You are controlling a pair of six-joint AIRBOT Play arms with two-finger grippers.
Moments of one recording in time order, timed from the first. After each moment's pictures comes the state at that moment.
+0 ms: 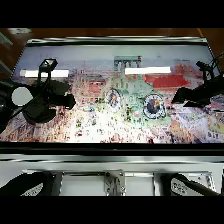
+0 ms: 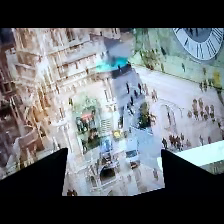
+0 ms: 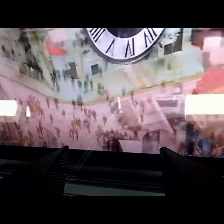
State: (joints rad) left arm -0.39 -1.09 1.20 1.55 -1.15 -1.71; right arm -0.21 -1.29 1.39 -1.29 1.54 1.45
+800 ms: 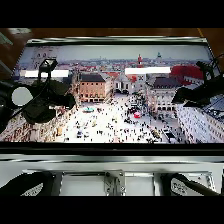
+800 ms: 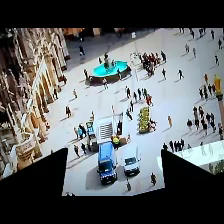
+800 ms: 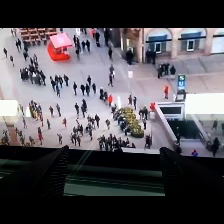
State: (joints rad) left arm -0.39 -1.09 1.20 1.55 -1.15 -1.71; right arm -0.21 -1.29 1.39 -1.28 1.54 1.45
